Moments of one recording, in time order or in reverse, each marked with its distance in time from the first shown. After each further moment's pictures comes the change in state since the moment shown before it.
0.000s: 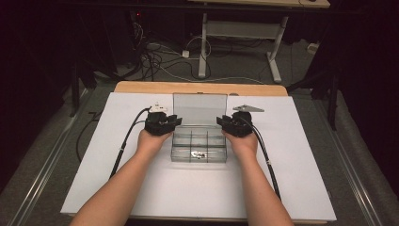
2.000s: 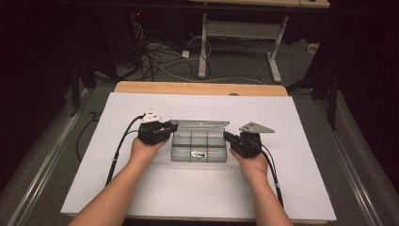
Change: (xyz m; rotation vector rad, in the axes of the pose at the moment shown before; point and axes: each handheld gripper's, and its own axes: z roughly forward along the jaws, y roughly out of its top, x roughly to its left) left arm -0.016 -0.019 -0.032 -0.051 -0.018 0.042; right arm 0.028 -0.037 -0.062 -0.038 0.036 -0.110
